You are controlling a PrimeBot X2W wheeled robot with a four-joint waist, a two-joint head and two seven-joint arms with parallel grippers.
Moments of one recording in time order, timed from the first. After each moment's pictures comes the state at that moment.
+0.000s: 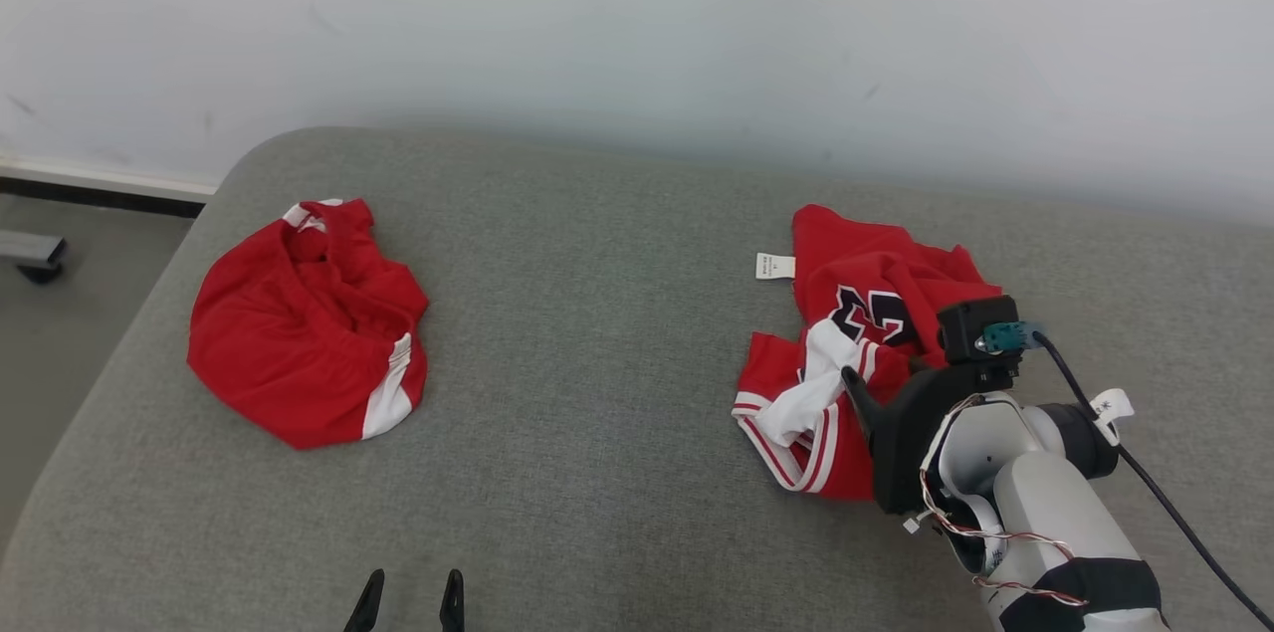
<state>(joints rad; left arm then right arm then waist) 0.14 0.05 -0.13 0.14 -0.19 -0.08 -0.26 -0.49 -0.05 0.08 0.58 0.14 0.13 0.36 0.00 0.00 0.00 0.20</state>
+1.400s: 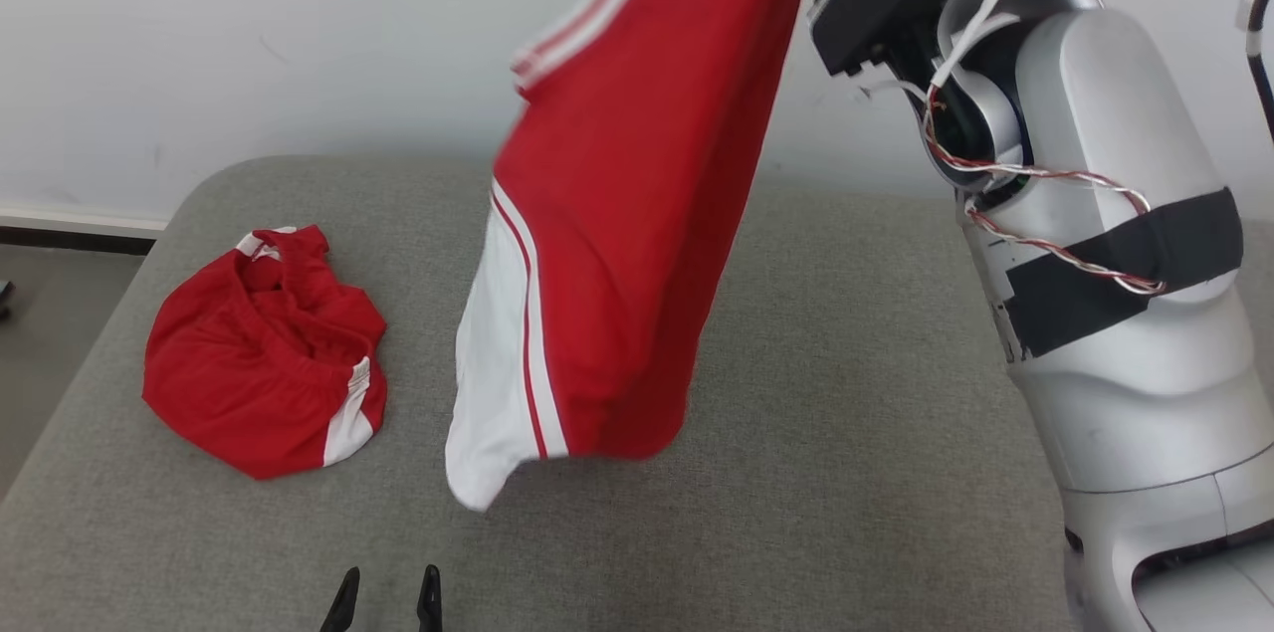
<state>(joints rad) 0.15 0.05 -0.10 0.13 -0.18 -0.08 -0.26 -1.09 -0.05 0.26 0.40 0.30 0.13 0.13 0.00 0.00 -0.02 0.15</state>
